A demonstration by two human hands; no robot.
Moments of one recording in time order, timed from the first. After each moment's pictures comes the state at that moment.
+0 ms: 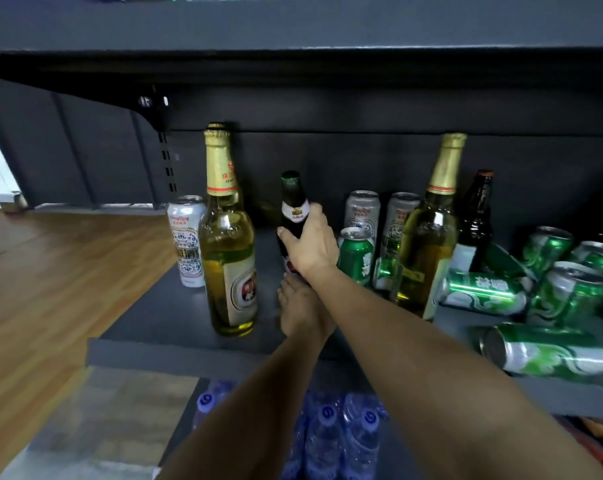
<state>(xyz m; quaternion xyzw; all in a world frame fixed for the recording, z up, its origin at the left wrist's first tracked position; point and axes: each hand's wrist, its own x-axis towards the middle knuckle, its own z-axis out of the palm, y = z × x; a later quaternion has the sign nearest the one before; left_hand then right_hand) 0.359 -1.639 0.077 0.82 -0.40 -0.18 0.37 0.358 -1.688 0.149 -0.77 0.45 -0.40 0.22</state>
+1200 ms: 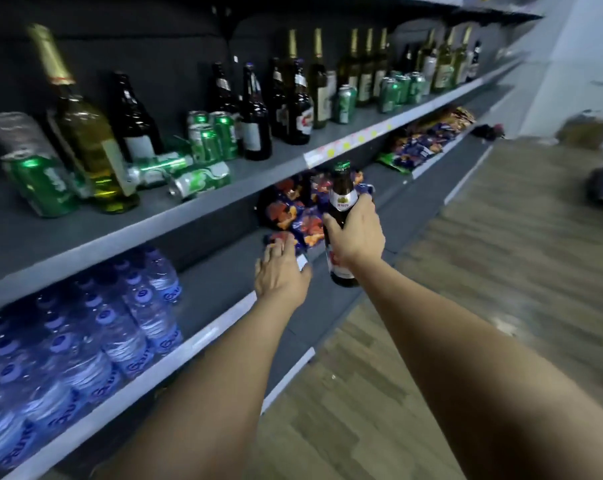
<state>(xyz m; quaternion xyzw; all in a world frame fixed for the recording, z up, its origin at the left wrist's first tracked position) 0.057 -1.429 0.009 0.53 -0.82 -0.14 0.15 -0.065 -1.396 0.048 -0.42 0.80 -0.43 -0.01</state>
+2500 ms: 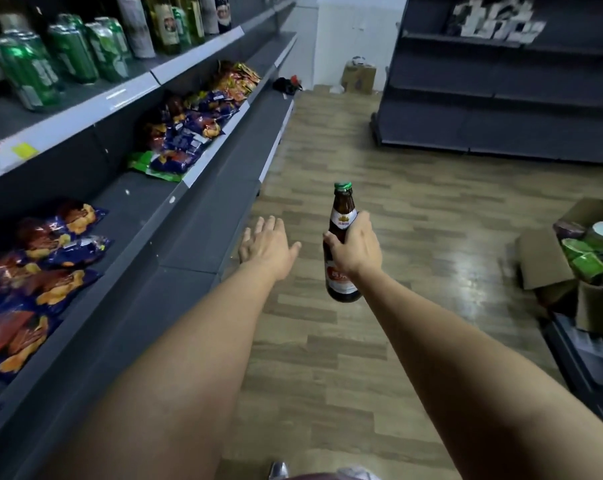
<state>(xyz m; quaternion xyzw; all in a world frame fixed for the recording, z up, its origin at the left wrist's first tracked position) -0.667 -1.490 -0.031 0.25 -0.96 -0.10 -0.01 -0.737 -1.356 -0.038 -0.16 0.92 -0.37 -0.02</state>
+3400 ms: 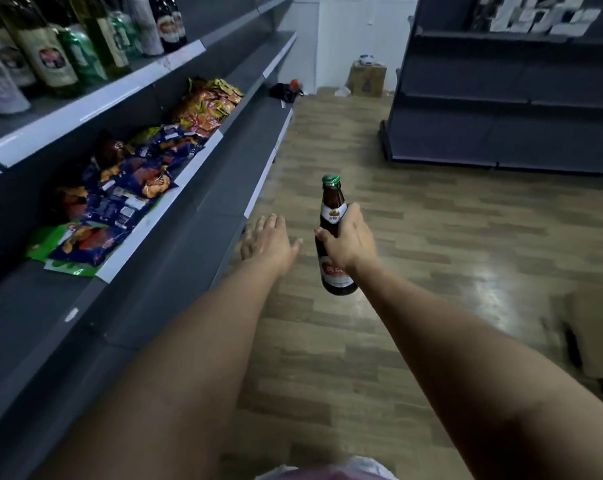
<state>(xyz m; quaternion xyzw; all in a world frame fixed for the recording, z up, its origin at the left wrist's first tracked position) -1.133 -1.605 -0.032 0.27 -0.96 -0.09 -0.02 -1.198 -1.479 -0.028 -0.21 0.90 -0.38 0.01</state>
